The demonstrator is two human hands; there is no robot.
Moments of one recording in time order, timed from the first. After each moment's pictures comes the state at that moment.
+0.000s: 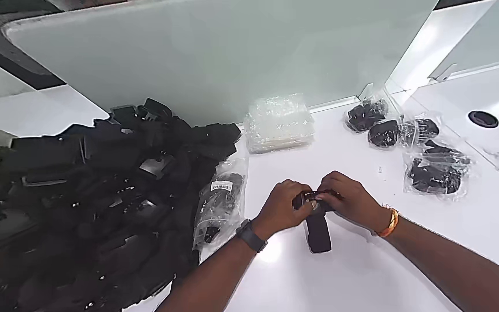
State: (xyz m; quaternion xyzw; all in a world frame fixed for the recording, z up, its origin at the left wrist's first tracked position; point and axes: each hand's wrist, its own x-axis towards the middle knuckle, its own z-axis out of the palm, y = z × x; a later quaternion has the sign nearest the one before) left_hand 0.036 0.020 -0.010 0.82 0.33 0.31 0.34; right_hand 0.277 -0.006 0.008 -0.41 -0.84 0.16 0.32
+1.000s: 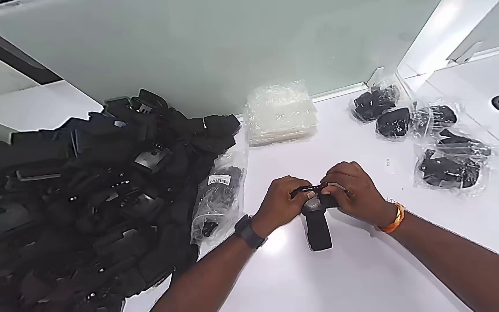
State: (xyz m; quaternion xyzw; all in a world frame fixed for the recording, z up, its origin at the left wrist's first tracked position) left_hand 0.036 0.013 -0.005 0.78 0.35 0.34 0.38; right_hand 0.280 -0.006 0.001 -0.41 -0.84 0.08 0.35
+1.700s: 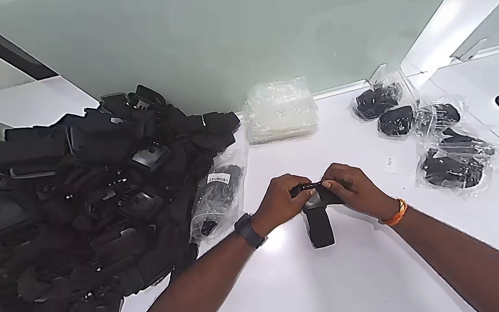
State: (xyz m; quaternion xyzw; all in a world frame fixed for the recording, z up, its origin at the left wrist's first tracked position) left_hand 0.038 0.014 -0.007 0.76 0.38 0.34 0.39; right_hand 0.289 0.006 -0.005 -0.41 -0.80 0.29 0.33
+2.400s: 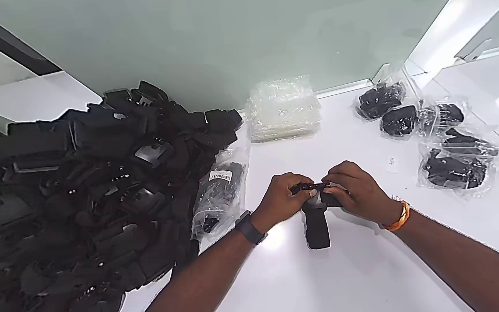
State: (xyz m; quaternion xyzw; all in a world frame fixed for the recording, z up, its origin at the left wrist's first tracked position) left_hand 0.034 0.015 -0.005 0.74 0.36 0.35 0.45; right_hand 0.283 -0.003 0.001 -0.36 -0.87 0.07 0.34
